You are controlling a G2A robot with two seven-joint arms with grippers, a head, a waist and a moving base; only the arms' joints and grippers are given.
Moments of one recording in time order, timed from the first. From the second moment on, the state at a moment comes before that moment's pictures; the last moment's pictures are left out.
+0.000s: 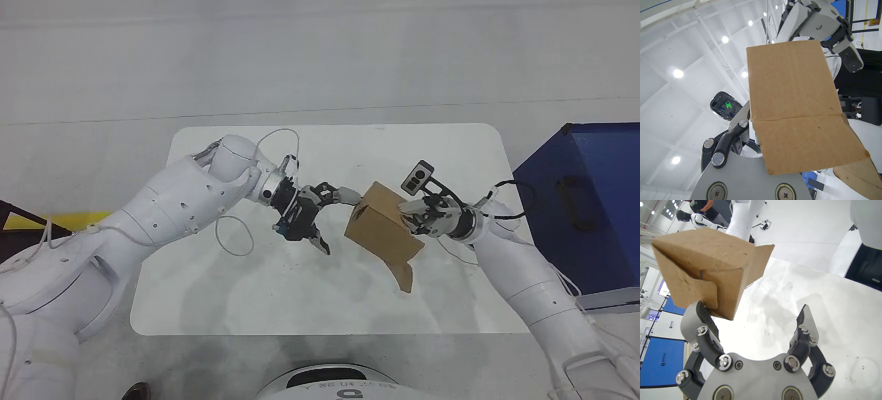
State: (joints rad) left arm 0.40 -1.12 -0.17 -1.14 2.01 -0.58 1.24; right arm -1.17 -1.01 1.09 -1.27 1.21 0.11 1.54
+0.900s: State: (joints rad) left arm 0.40 -1.17 -0.17 -1.11 2.04 -0.56 1.26; right arm -1.16 -1.00 1.05 -1.25 1.26 0.09 1.54
